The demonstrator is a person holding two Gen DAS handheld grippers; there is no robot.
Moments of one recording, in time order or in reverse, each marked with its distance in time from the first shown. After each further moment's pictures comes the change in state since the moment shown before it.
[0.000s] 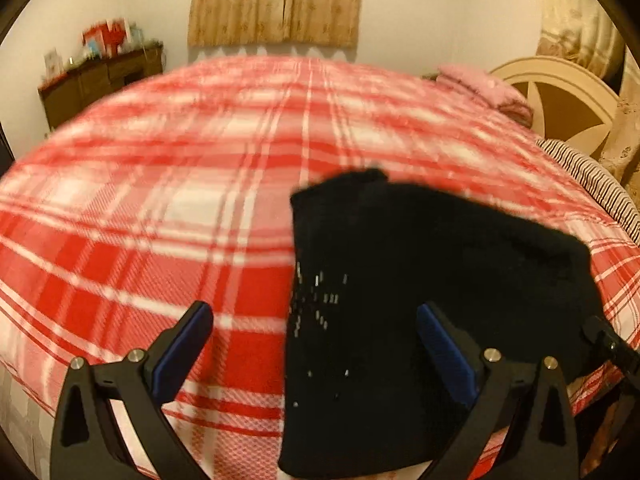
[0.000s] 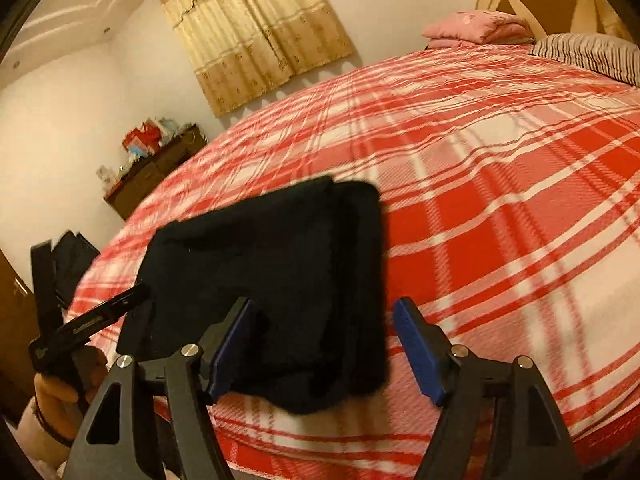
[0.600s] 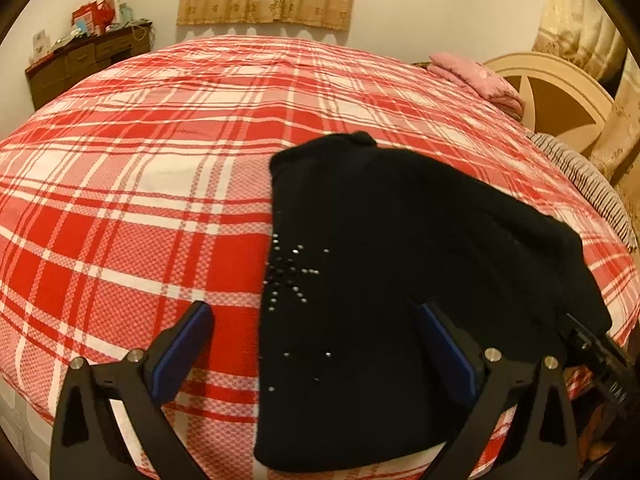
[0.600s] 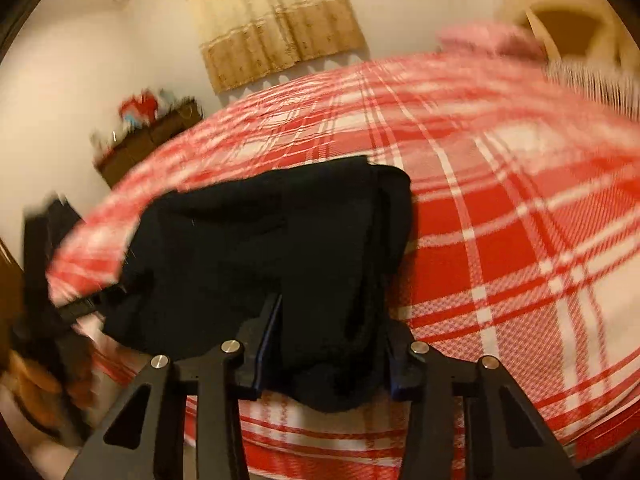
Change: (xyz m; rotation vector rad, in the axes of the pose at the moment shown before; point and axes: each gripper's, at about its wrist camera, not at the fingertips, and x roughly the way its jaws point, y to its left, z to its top) left arm 0.003 -0.006 -0.010 0.004 0.034 -0.054; right arm 0.009 0.032 -0.013 -0.191 0.003 -0.109
